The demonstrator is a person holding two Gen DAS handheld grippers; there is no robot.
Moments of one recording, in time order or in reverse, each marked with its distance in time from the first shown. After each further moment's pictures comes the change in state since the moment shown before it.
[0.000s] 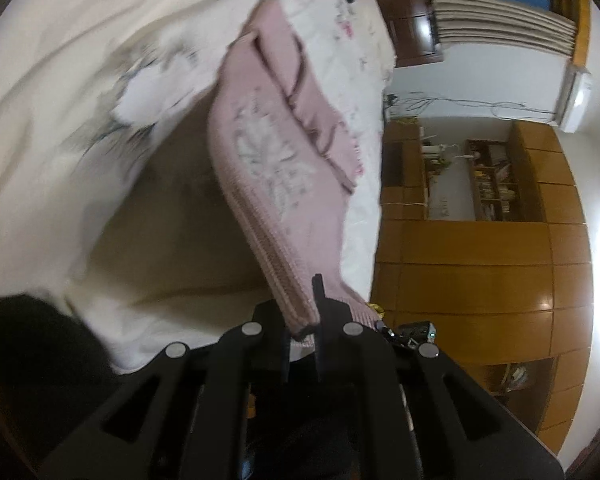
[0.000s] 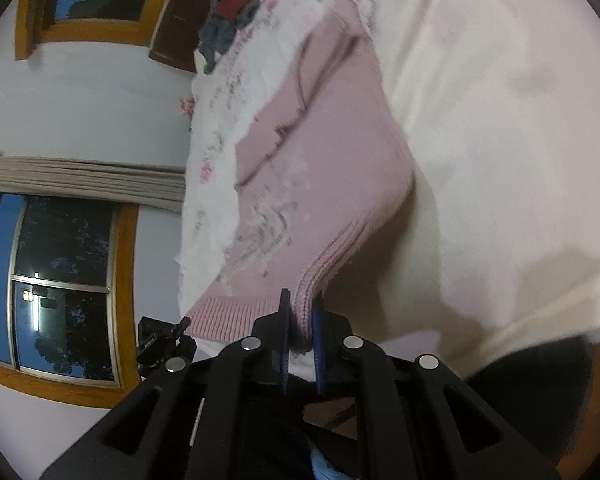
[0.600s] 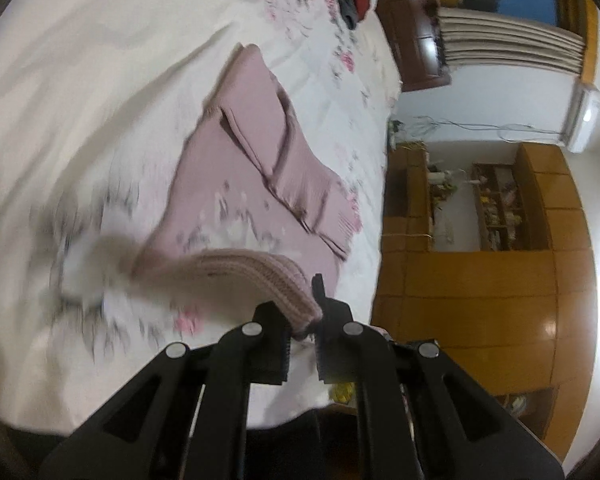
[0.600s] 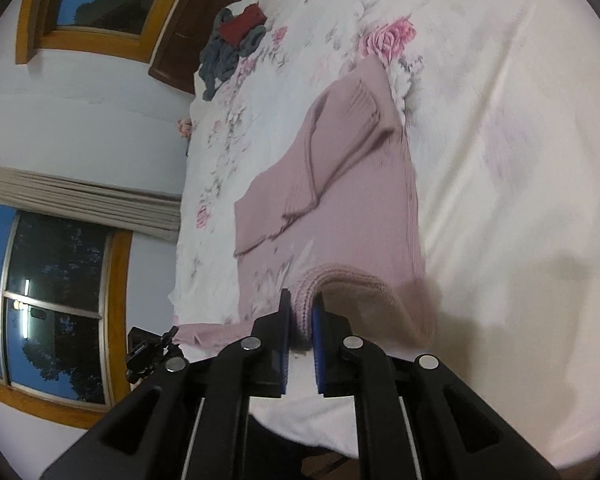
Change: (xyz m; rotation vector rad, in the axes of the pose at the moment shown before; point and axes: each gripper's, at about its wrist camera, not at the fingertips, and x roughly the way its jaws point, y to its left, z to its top) left arm 0.043 -0.020 0.132 -0.036 -0.046 0.080; right arm 0.022 0.020 0.136 -0.032 -0.062 -0.048
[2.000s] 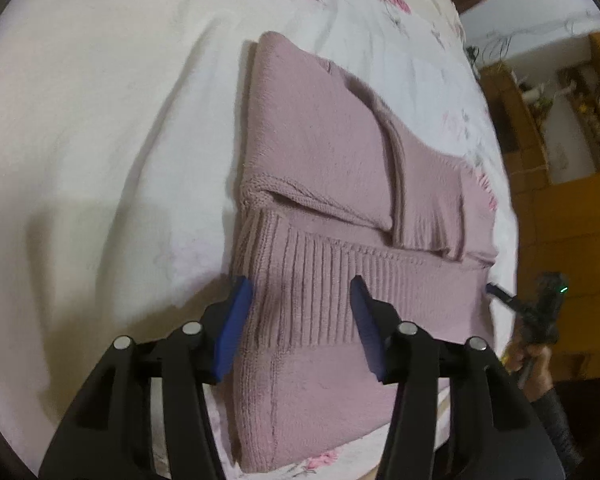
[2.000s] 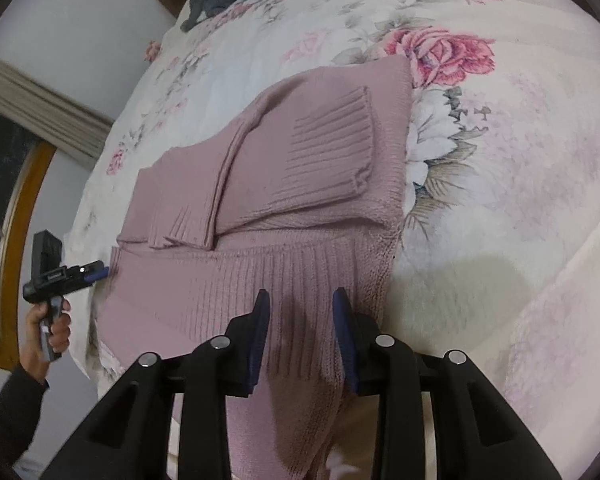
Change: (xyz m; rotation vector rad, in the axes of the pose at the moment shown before) left arm 0.112 0.001 0.095 0.350 0.138 0.489; right arm 0.120 -0.014 0.084 -0.363 0.114 -0.317
